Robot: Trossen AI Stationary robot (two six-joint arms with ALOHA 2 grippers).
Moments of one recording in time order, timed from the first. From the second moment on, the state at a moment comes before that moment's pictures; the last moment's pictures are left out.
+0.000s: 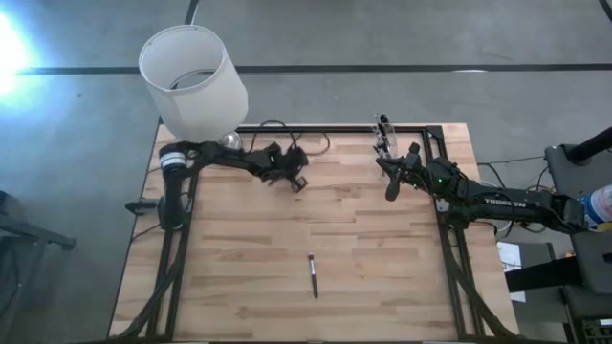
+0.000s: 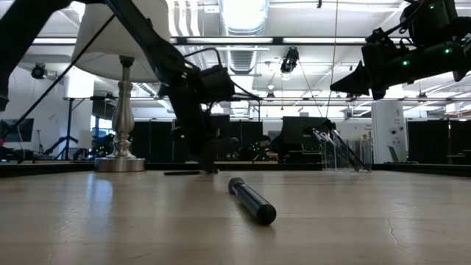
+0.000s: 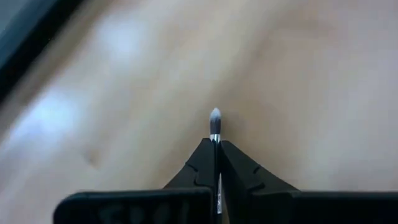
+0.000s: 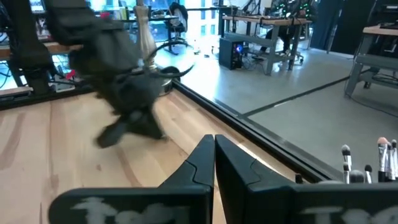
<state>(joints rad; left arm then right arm) 0.34 1.92 1.12 -0.24 -0.37 -0.20 -0.39 0.68 0.17 0.40 0.15 0.05</state>
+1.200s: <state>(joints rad) -0.03 1.44 0.44 1.20 -0.19 -0.15 -0.12 1.31 0.25 1.10 -0.13 0.10</state>
